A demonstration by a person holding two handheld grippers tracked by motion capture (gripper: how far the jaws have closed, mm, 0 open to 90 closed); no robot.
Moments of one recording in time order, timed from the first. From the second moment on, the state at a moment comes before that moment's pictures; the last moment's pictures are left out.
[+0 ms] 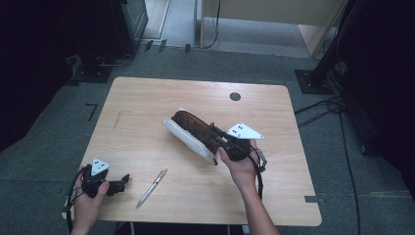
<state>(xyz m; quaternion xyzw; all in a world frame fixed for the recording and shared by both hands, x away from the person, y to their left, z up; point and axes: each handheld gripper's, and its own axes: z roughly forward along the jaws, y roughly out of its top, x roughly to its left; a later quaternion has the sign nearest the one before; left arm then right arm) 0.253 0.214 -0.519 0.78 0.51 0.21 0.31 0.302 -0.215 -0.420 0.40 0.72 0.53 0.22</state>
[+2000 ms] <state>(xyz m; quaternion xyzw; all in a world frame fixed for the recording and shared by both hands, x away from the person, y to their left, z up) 0.228 0.189 -0.497 0.81 0.43 0.10 0.40 0.217 -0.260 -0.485 0.47 0.68 0.53 0.18</state>
